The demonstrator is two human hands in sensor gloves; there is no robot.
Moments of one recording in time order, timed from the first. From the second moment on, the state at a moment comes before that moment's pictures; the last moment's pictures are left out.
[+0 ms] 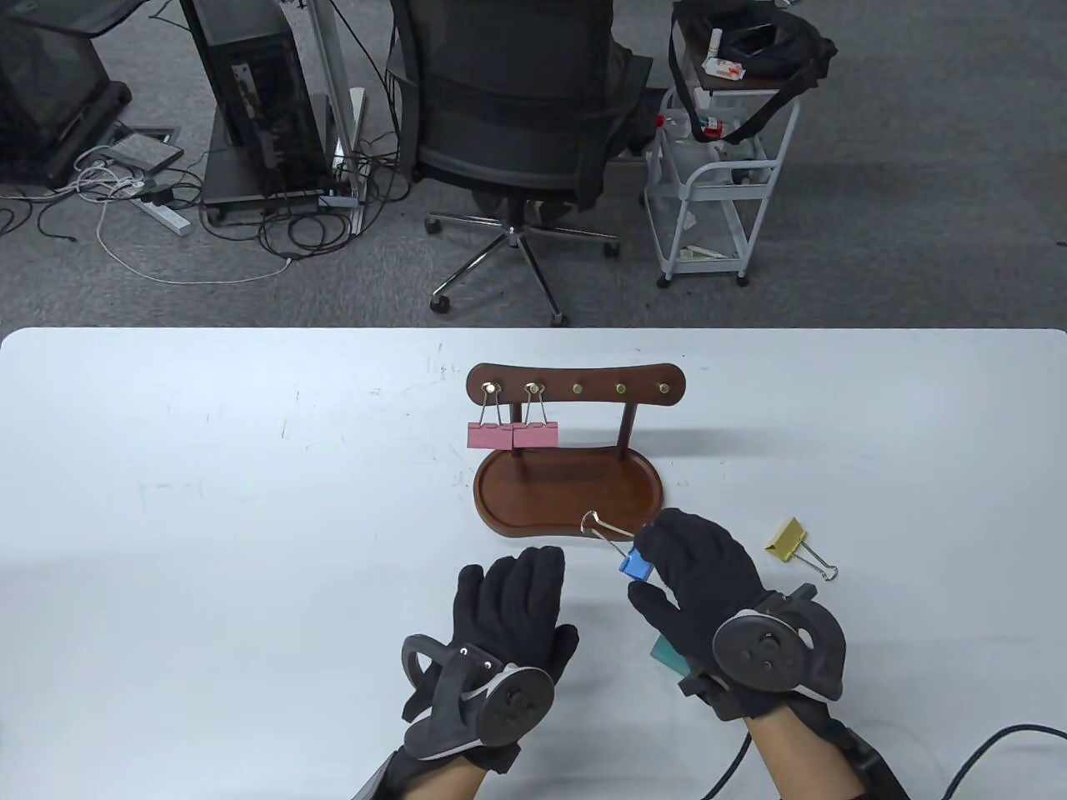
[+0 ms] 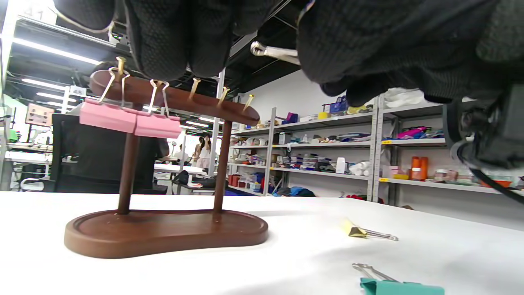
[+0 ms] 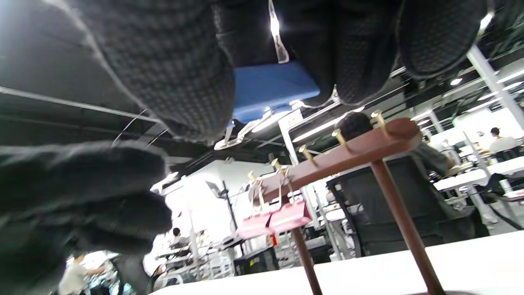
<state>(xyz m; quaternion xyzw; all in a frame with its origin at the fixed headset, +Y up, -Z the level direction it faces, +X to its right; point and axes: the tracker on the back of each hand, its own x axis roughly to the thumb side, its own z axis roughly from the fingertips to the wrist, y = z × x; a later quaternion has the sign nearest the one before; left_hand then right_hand) -0.071 -0.671 -0.208 0.14 -0.24 0.10 0.96 0.162 -0.632 -0.246 0.23 -0.22 0.92 0.24</state>
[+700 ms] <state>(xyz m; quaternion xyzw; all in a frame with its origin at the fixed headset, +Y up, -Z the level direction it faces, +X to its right) -0.078 -0.675 -0.215 0.10 -0.19 0.10 0.97 0.106 -0.593 -0.321 0.09 -0.22 0.93 0.29</state>
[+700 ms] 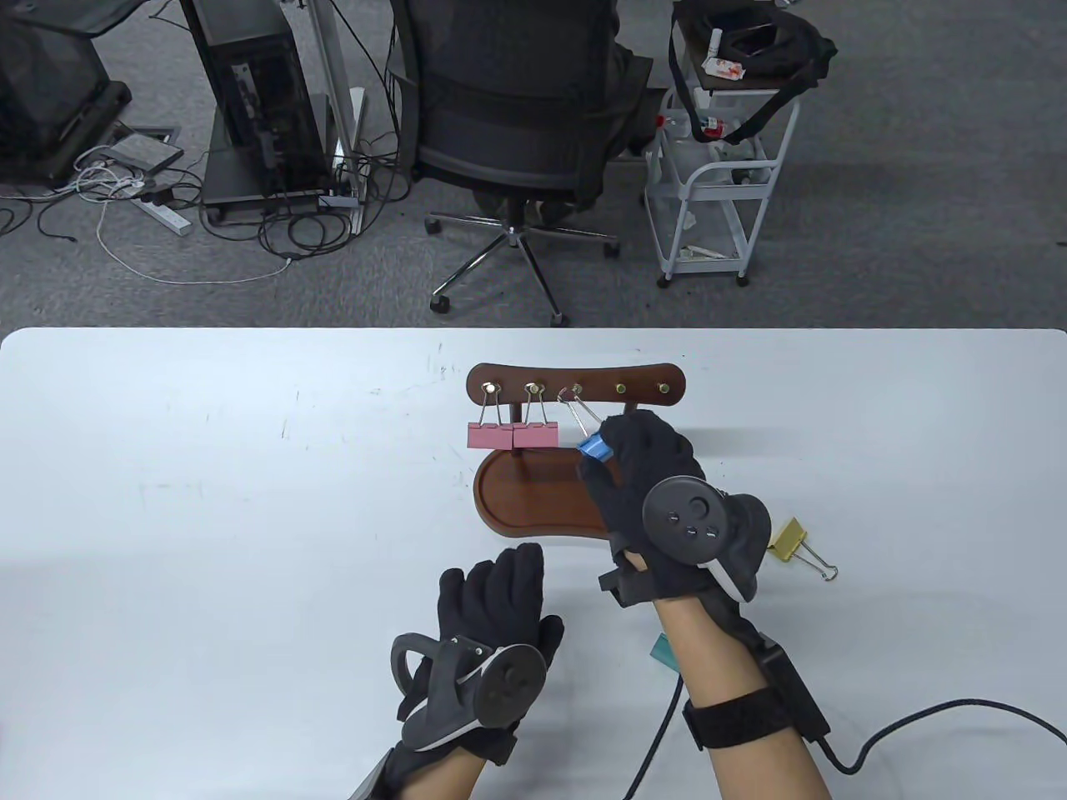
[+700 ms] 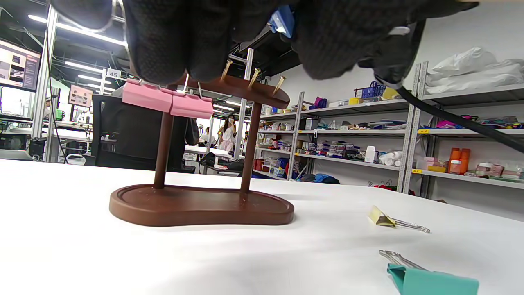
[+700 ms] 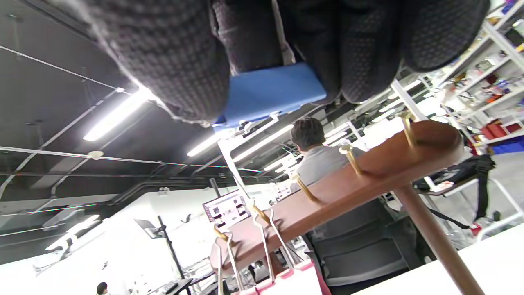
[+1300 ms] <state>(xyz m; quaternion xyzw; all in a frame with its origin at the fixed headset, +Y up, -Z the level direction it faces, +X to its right) -0.080 -0.676 -0.218 0.09 -0.18 0.11 0.97 0.094 -0.614 -0.352 0.01 -0.19 0.95 0.26</state>
